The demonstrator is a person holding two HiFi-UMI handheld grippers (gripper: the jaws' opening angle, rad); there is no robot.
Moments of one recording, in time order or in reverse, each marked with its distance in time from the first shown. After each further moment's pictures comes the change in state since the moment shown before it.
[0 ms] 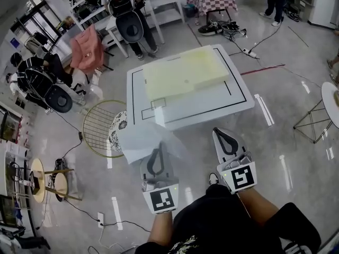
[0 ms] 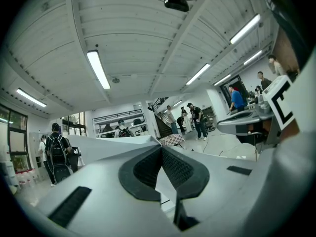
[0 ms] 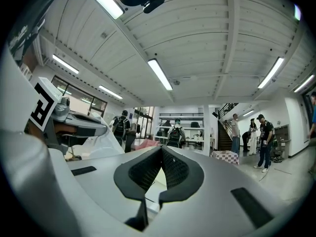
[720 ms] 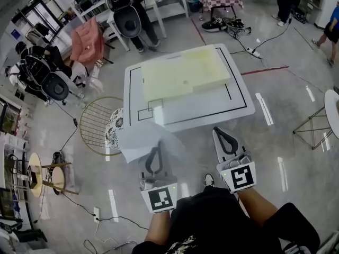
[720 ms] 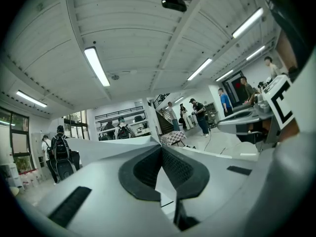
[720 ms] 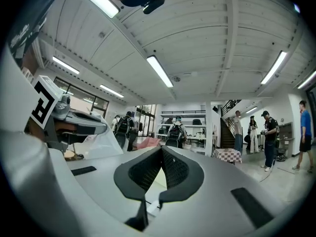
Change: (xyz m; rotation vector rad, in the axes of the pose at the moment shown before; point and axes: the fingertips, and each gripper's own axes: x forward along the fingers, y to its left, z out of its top) left arm 0.044 -0.012 -0.004 0.009 0.042 0.022; right arm 0.030 -0.038 -0.017 0.006 0.023 0.037
